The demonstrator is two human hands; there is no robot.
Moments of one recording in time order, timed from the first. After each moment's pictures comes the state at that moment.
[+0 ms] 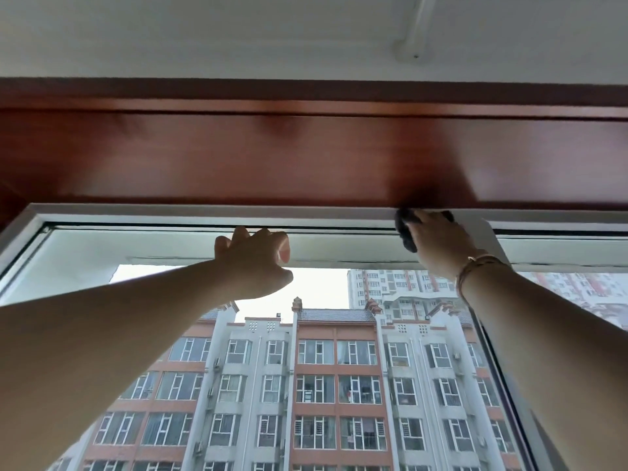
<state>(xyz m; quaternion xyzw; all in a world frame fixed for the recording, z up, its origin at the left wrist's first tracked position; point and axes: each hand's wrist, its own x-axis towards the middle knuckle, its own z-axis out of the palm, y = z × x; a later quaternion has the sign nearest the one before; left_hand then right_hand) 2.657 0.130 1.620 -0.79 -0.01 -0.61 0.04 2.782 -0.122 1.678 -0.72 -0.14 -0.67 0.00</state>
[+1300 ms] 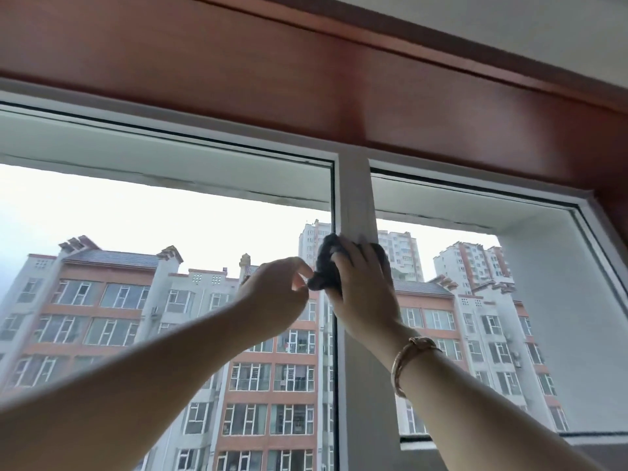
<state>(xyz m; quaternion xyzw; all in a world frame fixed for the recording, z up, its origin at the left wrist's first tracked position) 2.743 -0.061 1.466 -0.81 0.19 -0.52 -0.22 2.828 -0.204 1.473 -0.69 -0.23 -0.68 0.07</state>
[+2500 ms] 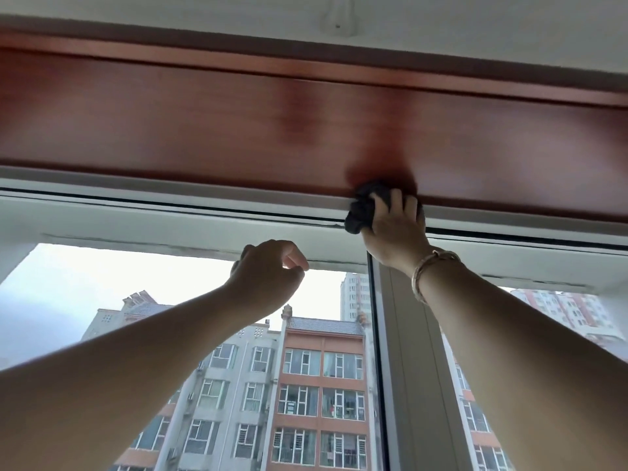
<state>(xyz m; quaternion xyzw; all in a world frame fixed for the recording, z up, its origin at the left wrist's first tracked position) 2.756 -0.026 1.605 -0.75 0.12 -0.61 -0.21 2.844 -0.196 1.699 -0.67 -0.18 -0.71 0.12</state>
